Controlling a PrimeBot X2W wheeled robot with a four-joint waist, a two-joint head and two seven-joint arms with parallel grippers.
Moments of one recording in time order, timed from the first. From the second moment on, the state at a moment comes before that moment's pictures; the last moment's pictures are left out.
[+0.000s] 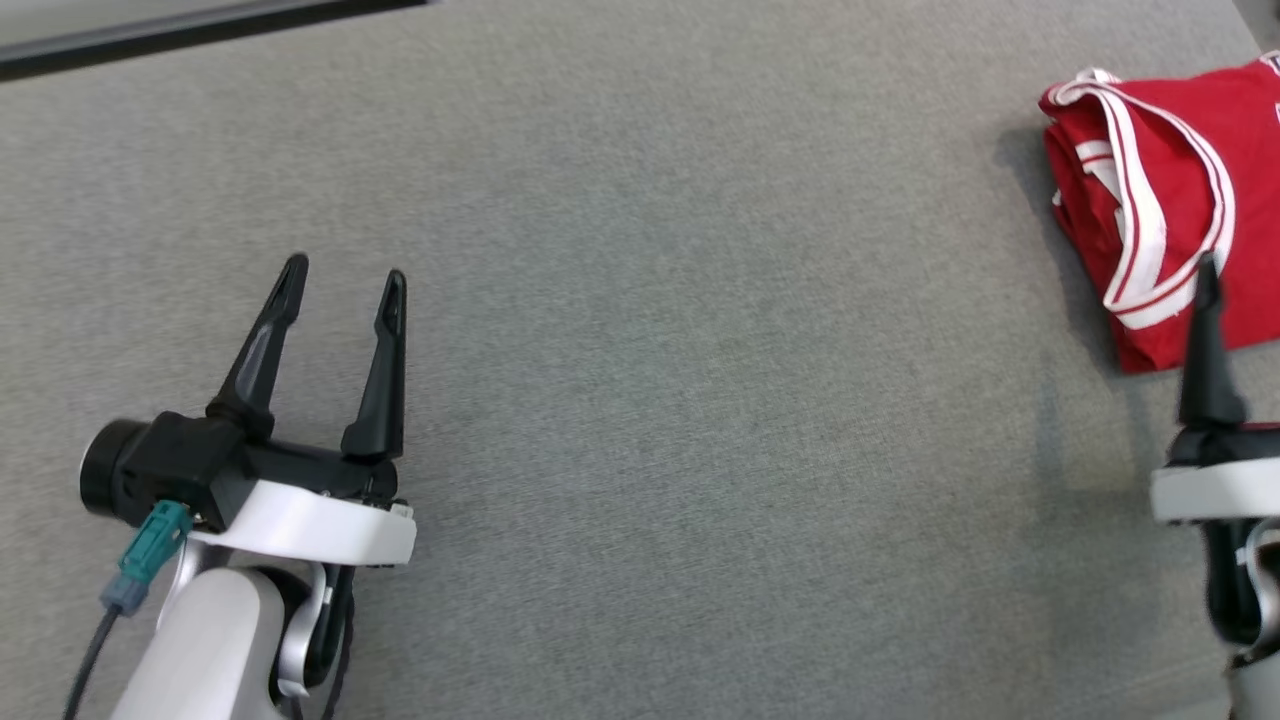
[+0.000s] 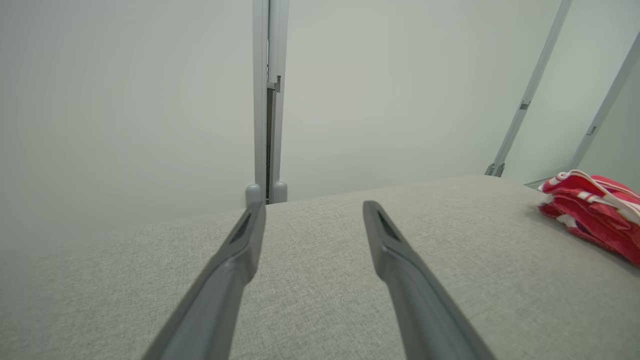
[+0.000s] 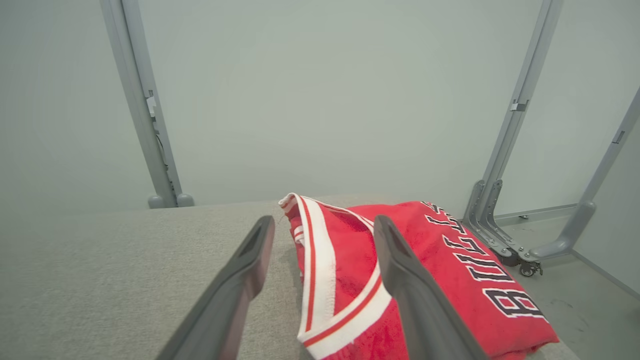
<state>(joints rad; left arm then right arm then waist) -0.27 0.26 -0.26 0.00 -0.33 0.05 -0.21 -0.31 -0.26 -0.06 0.25 0.31 0.13 -0.26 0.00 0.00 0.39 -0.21</state>
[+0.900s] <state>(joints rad) 0.02 0.24 -0.18 0.10 -0.40 0.07 -0.26 0.09 -0.14 -0.02 -0.09 0.20 0.13 -0.03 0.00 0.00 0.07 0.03</state>
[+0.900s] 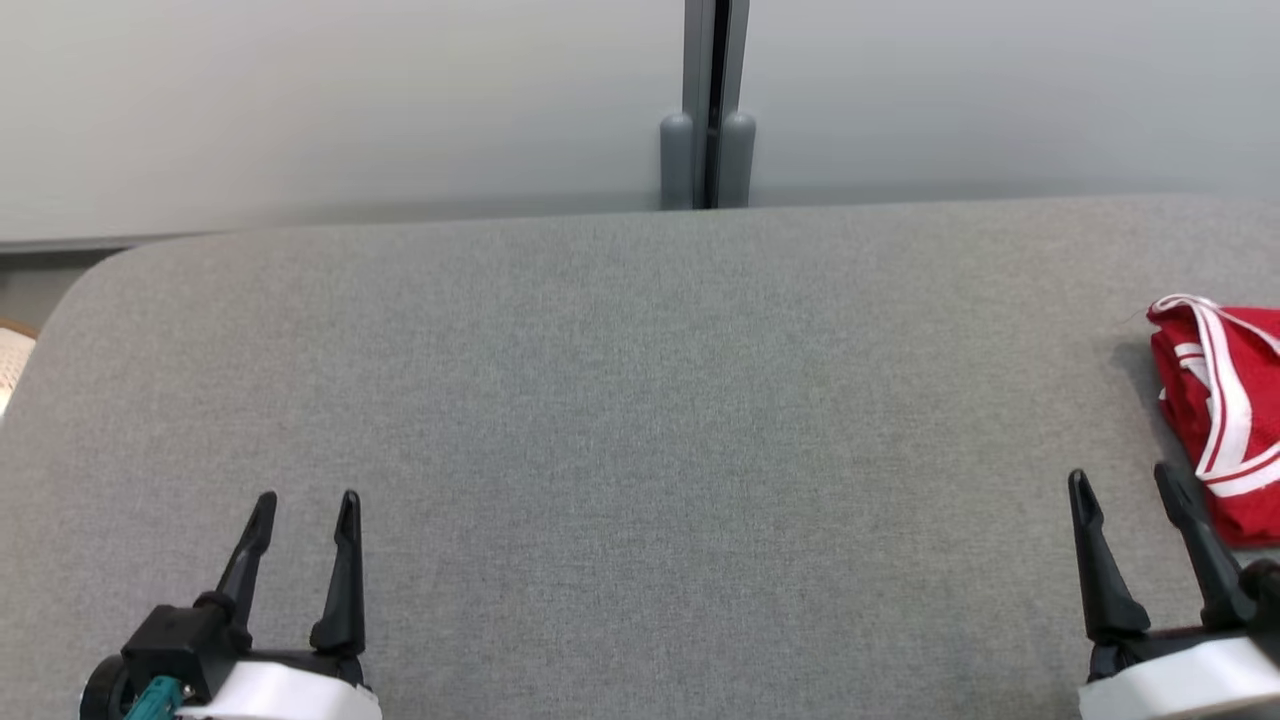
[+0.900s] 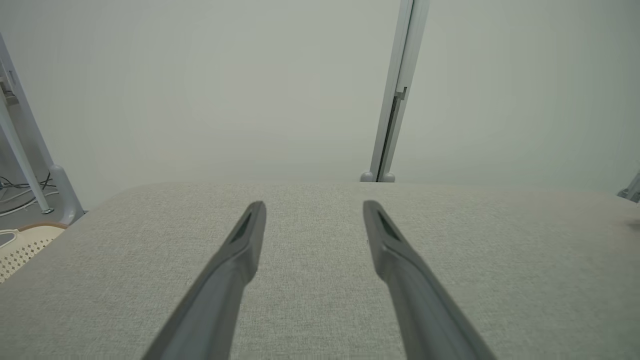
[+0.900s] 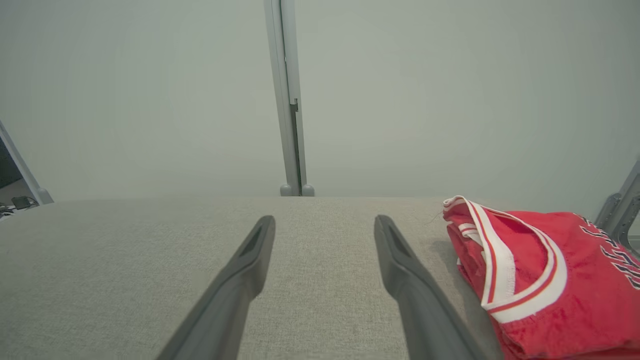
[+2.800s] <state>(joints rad) 0.12 0.21 -0.18 0.14 -0.59 0.09 -0.17 0.17 -0.11 -0.01 -0.06 0.41 0.13 0.04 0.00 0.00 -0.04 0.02</state>
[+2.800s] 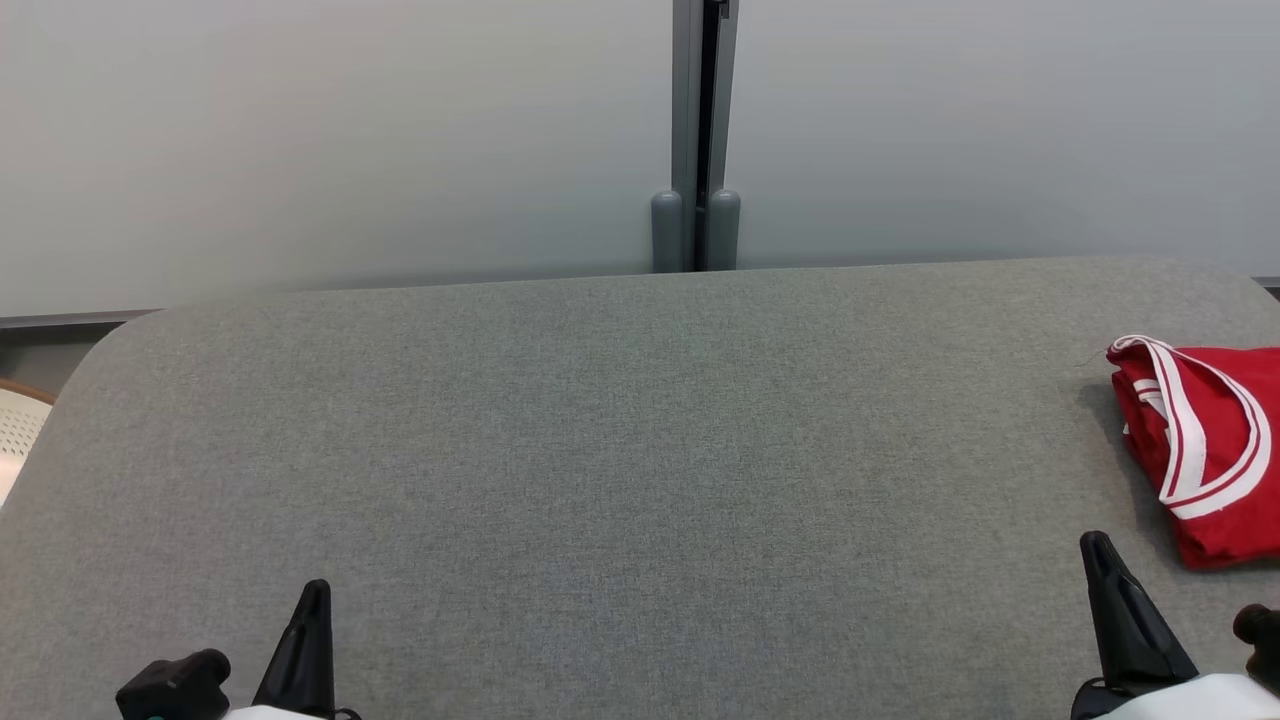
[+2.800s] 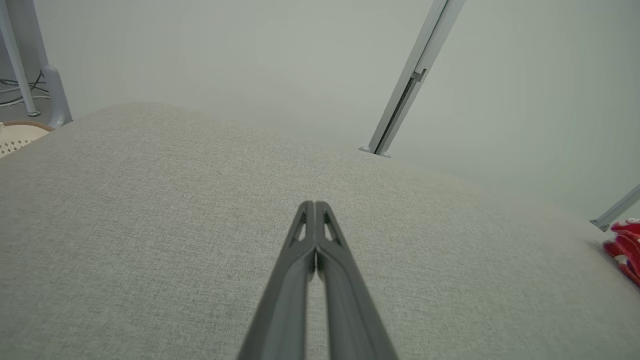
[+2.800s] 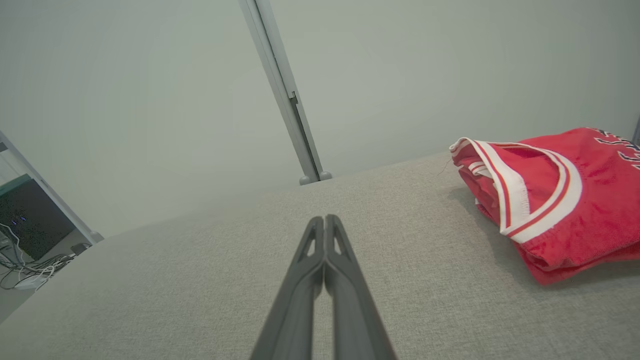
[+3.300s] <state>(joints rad) 0.07 0.18 -0.13 0.17 -0.80 0.04 -0.11 0.12 -0.11 -0.02 0.00 0.66 0.13 0.04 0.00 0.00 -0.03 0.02</state>
